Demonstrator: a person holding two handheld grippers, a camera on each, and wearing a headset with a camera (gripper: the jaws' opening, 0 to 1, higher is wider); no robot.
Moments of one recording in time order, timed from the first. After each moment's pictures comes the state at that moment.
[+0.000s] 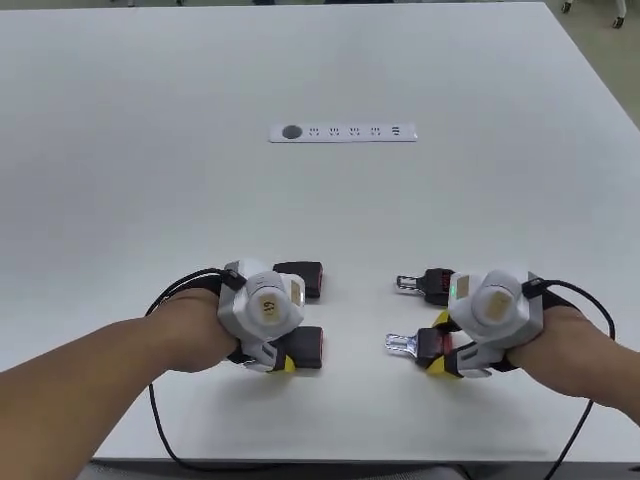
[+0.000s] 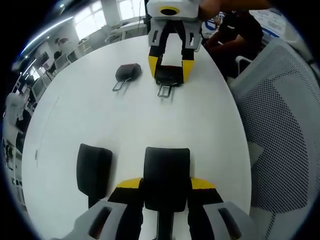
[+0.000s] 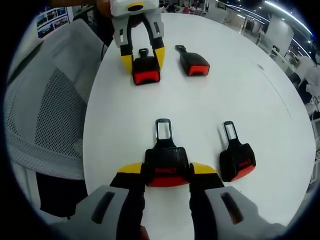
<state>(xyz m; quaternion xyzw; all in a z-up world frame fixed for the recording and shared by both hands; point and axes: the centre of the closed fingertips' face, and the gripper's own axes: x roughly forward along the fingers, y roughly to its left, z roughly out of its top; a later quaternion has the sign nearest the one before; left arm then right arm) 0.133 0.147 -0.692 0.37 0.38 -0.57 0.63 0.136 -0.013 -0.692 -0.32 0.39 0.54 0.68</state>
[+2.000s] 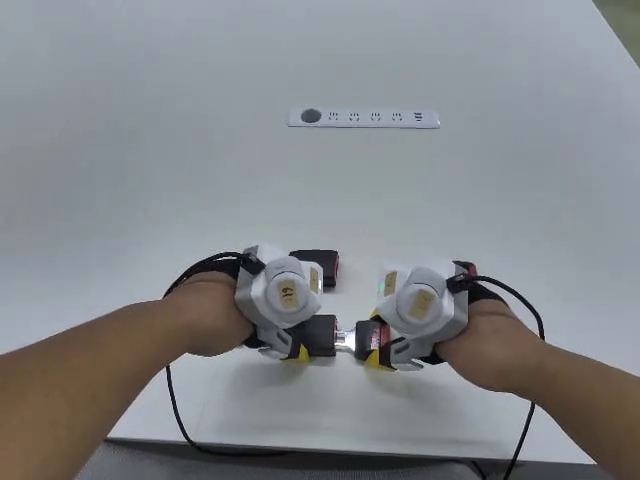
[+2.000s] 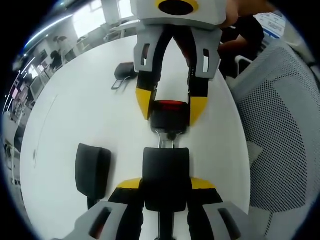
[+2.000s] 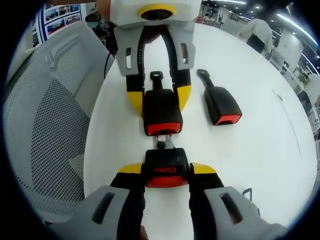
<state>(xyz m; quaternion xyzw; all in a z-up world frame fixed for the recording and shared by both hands) 0.133 0.147 -0.693 0.37 0.39 -0.57 0.62 0.132 0.083 -0.691 -0.32 0.34 0.58 0.66</state>
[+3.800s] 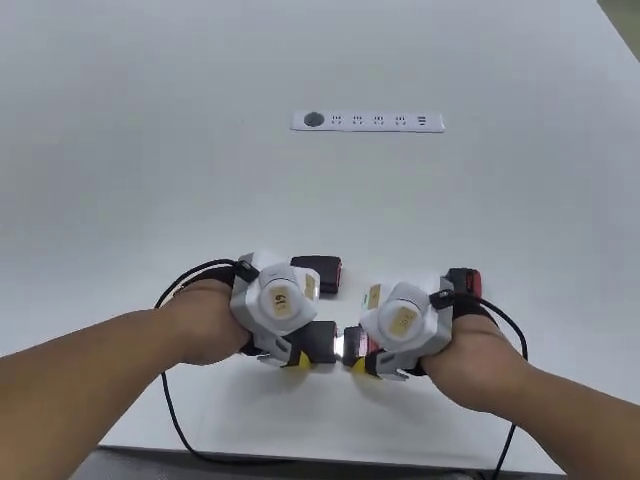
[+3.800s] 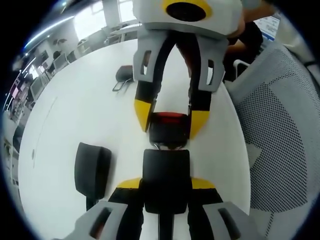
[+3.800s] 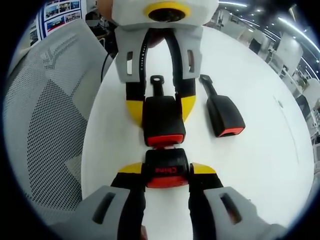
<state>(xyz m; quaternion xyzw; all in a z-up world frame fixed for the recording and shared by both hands) 0.130 0.146 -0.691 0.35 0.38 -0.58 0.63 0.132 0.100 -0.687 -0.34 0.33 0.58 0.66</state>
